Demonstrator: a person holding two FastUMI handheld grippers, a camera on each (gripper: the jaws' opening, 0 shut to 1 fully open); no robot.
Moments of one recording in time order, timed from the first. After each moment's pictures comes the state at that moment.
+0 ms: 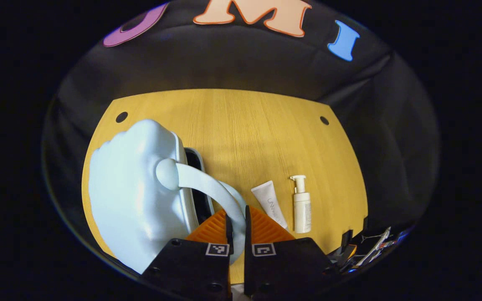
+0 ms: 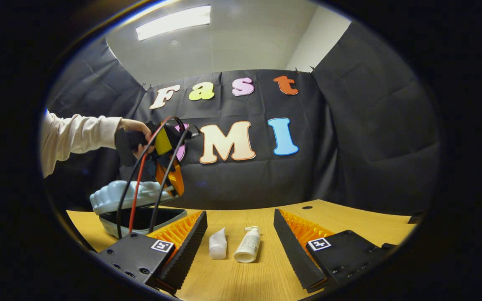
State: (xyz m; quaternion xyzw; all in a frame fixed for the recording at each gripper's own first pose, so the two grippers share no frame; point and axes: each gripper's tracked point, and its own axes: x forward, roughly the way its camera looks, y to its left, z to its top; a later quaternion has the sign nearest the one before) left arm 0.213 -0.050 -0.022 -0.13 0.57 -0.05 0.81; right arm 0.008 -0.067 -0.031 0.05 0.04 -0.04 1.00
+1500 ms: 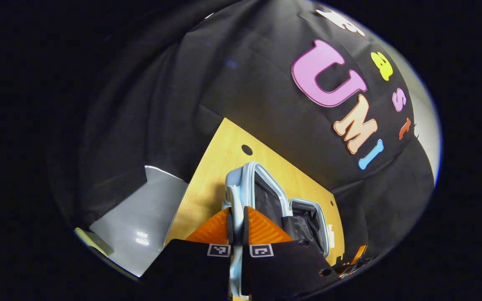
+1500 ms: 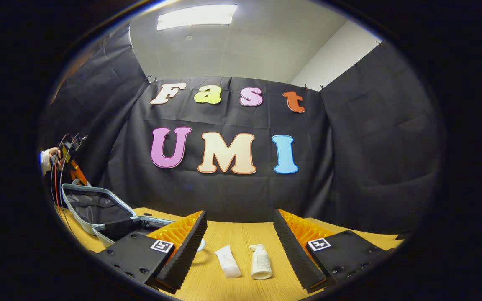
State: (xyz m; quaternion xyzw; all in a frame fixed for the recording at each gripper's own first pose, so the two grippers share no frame) left arm 0.104 0.426 -0.071 -0.37 0.37 0.03 0.85; right arm 0.048 -0.001 0.016 -0.02 0.01 -0.09 1.00
